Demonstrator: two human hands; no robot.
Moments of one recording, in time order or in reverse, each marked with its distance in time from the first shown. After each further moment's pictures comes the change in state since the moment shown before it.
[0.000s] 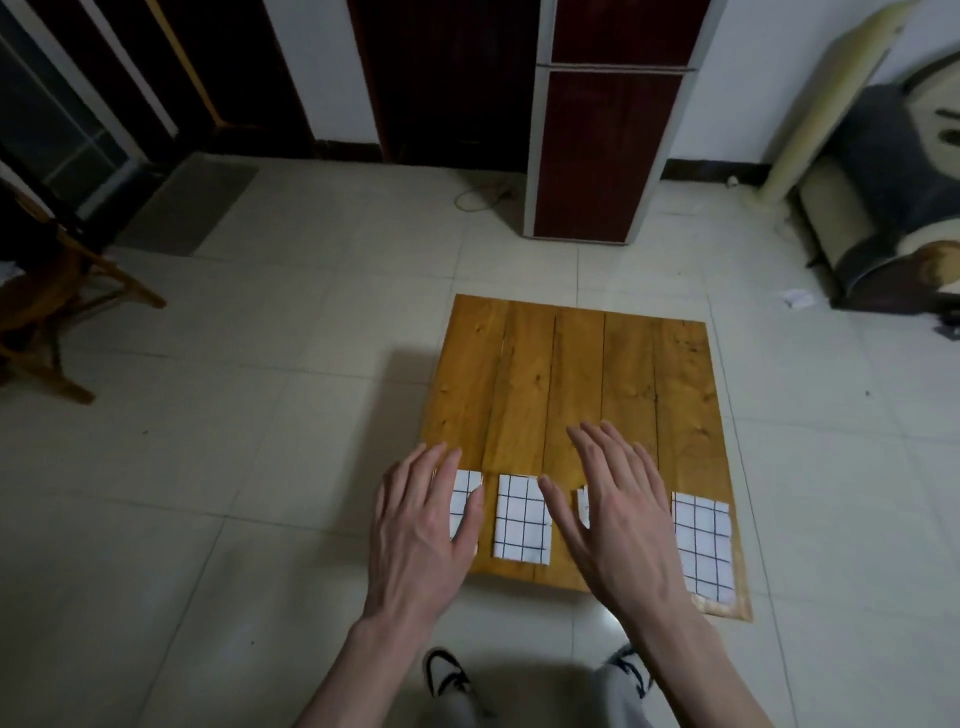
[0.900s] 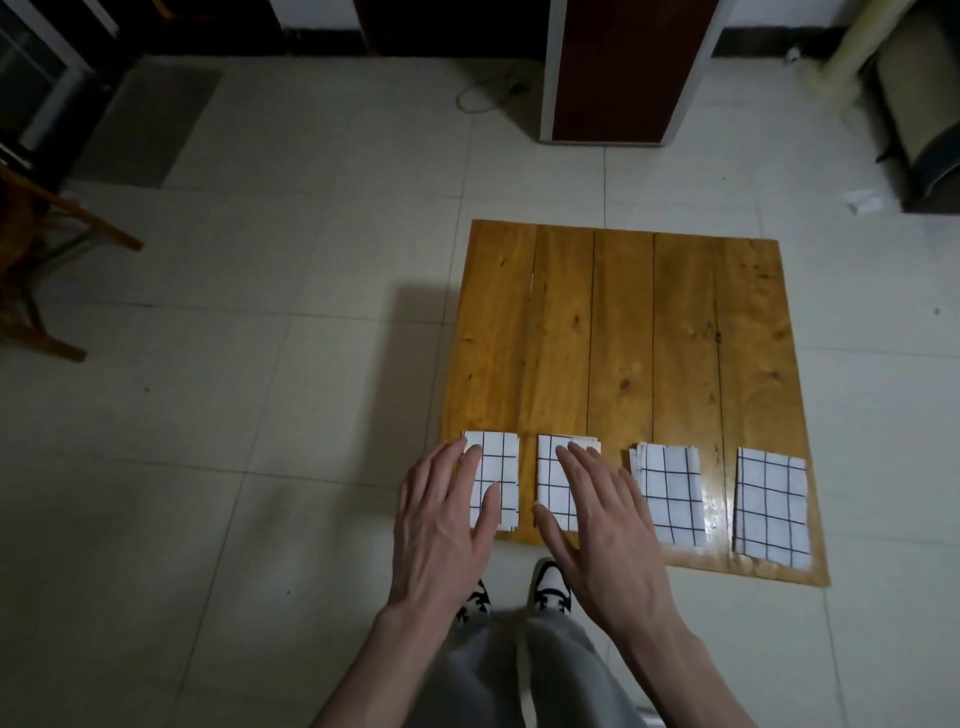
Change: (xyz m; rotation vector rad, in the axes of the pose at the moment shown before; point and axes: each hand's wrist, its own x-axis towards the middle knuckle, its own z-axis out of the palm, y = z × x) left_hand 0.017 -0.085 0.083 -0.083 -0.216 -0.031; right_hand 0.001 -0.024 0.141 0.067 -0.221 0.058
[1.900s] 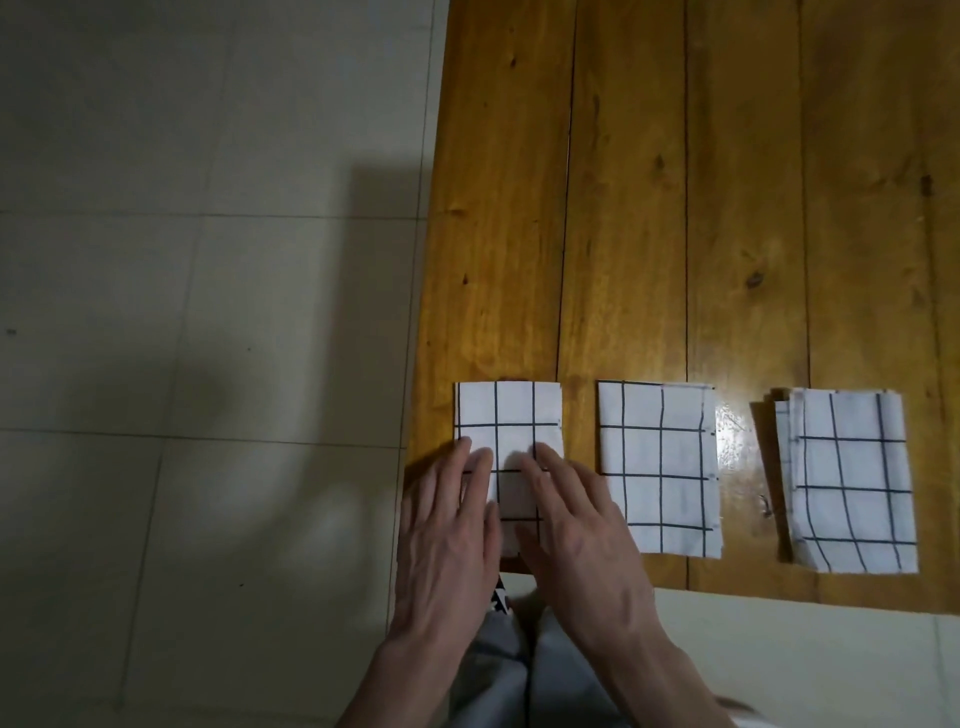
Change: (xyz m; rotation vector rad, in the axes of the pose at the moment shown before) left_hand 0.015 -0.157 0.259 0.109 -0.167 0.028; right_hand 0.053 0.048 0.295 0.038 -0.269 0.066
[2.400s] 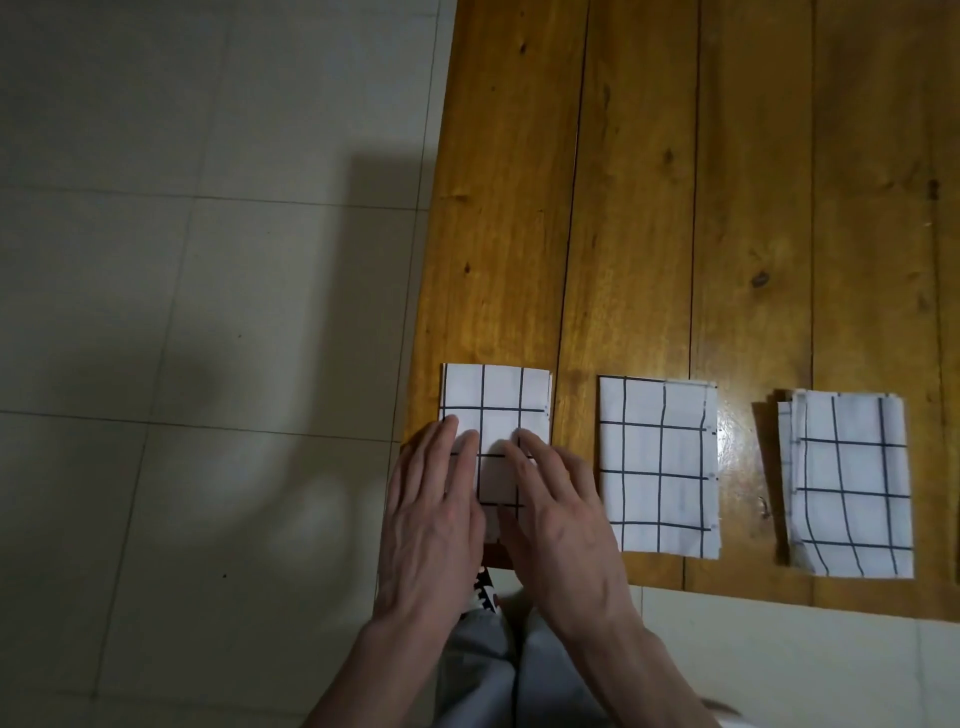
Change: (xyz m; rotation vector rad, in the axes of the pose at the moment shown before) left_hand 0.008 -0.012 0.006 0.053 0.009 0.024; right_hand 0.010 -0.006 0.015 0.058 0.078 -0.044
